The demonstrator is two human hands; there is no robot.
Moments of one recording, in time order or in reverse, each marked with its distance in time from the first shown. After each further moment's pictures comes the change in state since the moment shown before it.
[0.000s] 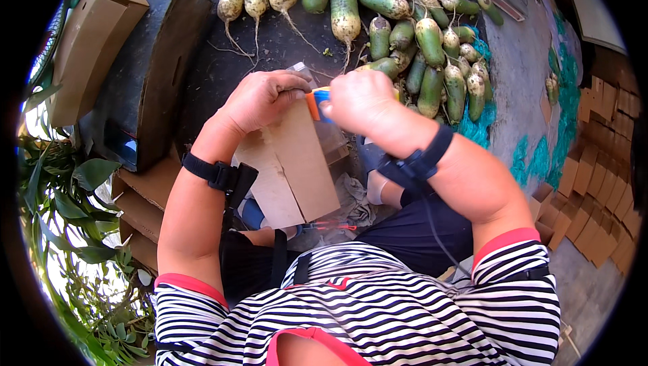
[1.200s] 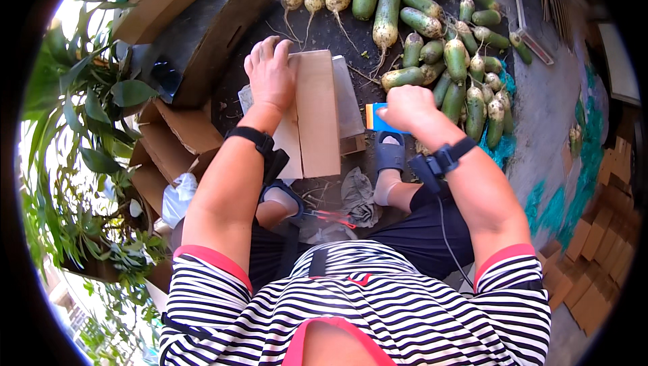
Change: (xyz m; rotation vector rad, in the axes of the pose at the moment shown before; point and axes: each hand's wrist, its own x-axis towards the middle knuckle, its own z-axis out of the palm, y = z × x) left_hand -0.061 0.024 0.056 0.878 0.850 -0.259; right_hand -0.067 0.041 0.044 -0.040 -0.088 0.038
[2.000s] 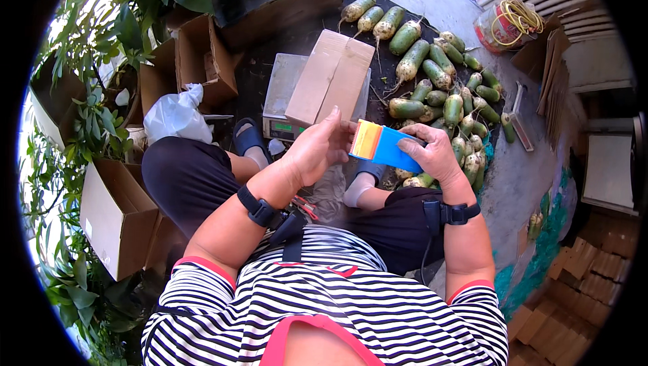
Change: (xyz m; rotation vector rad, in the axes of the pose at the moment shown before) left_hand -0.170 0.130 -0.158 -1.958 -0.424 -1.114; right_hand -0.143 0.025 0.043 0.927 0.267 -0.652
